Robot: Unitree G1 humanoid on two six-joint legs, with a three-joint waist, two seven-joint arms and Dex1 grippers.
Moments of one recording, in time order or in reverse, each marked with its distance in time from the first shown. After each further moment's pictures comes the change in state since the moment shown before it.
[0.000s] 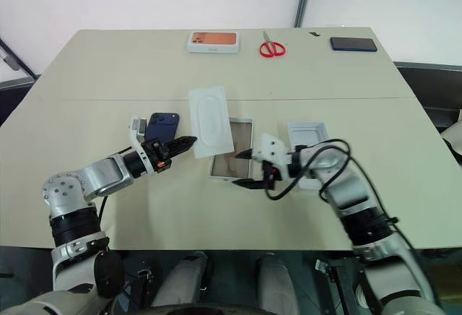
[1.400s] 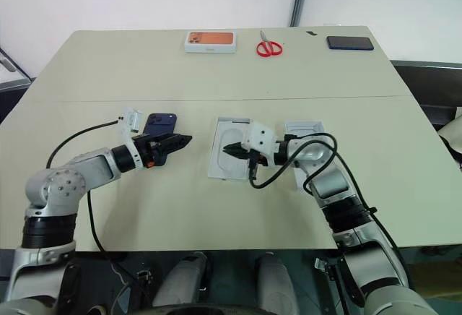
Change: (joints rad) left arm 0.104 0.325 -0.347 -0.156 0.423 -0.518 -0.469; right arm -0.088 0.214 0.104 0.186 -0.162 -0.185 -0.202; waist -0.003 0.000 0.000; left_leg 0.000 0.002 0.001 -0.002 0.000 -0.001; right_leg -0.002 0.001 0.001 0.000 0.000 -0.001
